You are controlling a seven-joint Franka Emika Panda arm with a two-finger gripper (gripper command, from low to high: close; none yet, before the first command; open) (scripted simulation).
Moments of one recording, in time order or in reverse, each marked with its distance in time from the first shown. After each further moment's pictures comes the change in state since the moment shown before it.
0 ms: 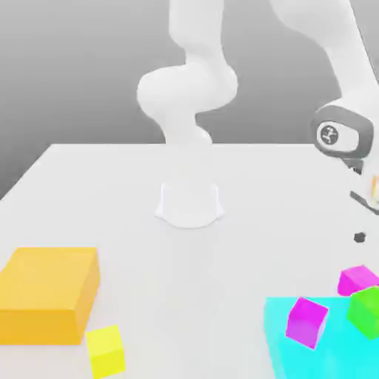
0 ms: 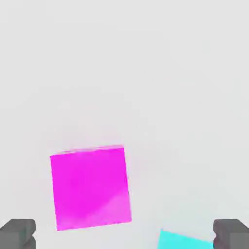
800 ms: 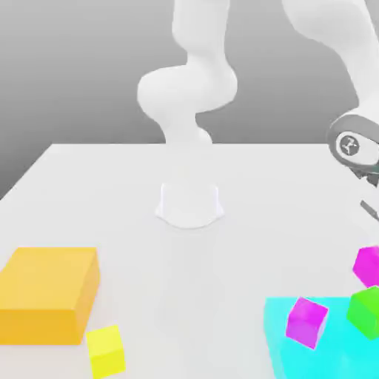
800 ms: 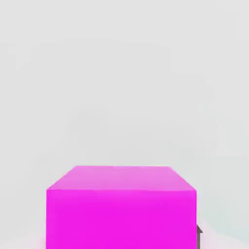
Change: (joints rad) arm -0.046 0.011 -0.018 0.228 0.098 -0.338 0.034
